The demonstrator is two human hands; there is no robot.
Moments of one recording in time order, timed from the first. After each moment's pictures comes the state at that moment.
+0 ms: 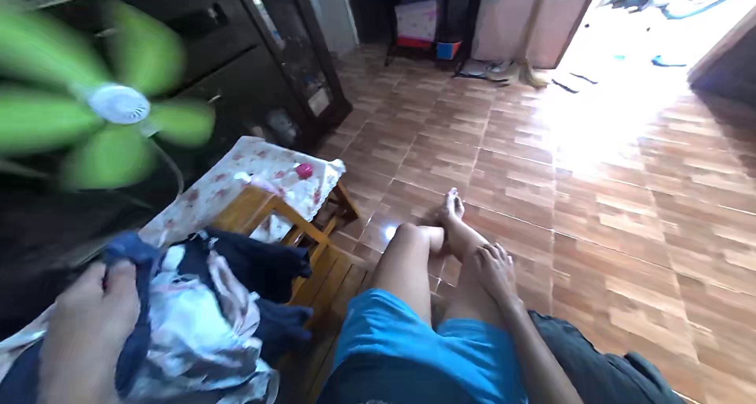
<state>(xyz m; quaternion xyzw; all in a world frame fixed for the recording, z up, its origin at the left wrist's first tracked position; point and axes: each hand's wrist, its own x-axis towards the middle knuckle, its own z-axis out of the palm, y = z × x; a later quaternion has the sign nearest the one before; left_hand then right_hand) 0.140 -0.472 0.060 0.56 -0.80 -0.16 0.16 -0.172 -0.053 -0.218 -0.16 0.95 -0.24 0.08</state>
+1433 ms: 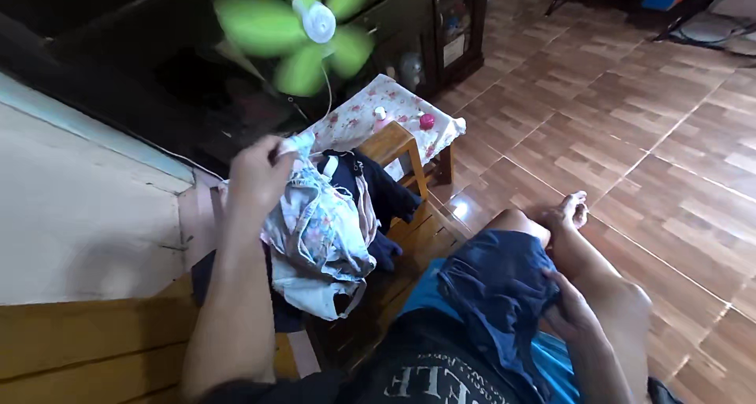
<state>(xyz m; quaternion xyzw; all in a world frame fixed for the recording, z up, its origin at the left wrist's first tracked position) 0.166 -0.474 0.096 0.50 -0.83 -0.12 0.22 -0.091 -0.136 -0.150 0.05 0.50 -0.74 0.44</state>
